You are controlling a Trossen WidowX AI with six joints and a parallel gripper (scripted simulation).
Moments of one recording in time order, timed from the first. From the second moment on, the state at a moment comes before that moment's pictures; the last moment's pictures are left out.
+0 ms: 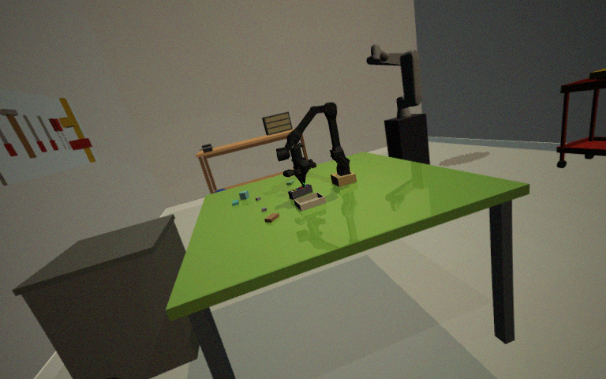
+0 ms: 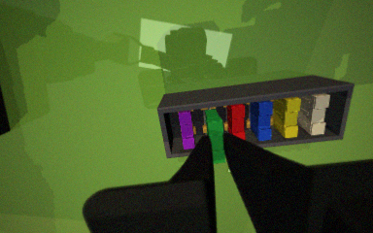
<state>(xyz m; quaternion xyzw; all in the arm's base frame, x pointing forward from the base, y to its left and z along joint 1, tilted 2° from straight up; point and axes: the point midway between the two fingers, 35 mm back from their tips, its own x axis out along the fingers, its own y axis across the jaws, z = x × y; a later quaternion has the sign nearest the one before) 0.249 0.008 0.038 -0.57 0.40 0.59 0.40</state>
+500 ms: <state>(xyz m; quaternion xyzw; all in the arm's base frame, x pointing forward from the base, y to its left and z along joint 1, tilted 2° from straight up) 0.249 0.008 0.045 -0.57 0.40 0.59 0.40</state>
